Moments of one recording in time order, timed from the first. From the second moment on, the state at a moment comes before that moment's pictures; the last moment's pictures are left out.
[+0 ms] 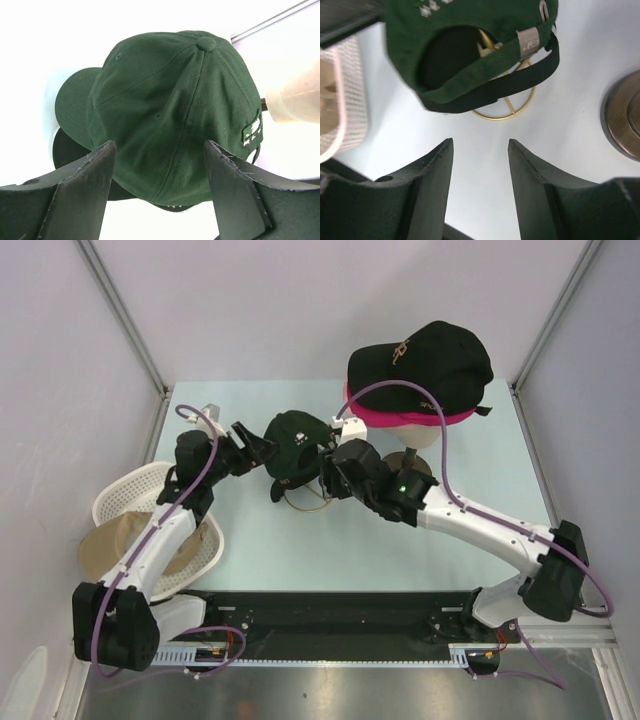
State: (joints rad) left arm -0.16 1.13 0.77 0.04 0.35 -0.70; right arm 0.98 1.47 1.30 -0.44 0.38 0.48
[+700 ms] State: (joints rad) left arm -0.16 1.02 0.93 -0.14 0.19 -0.59; right arm 0.92 1.58 1.42 -0.35 0.45 0.52
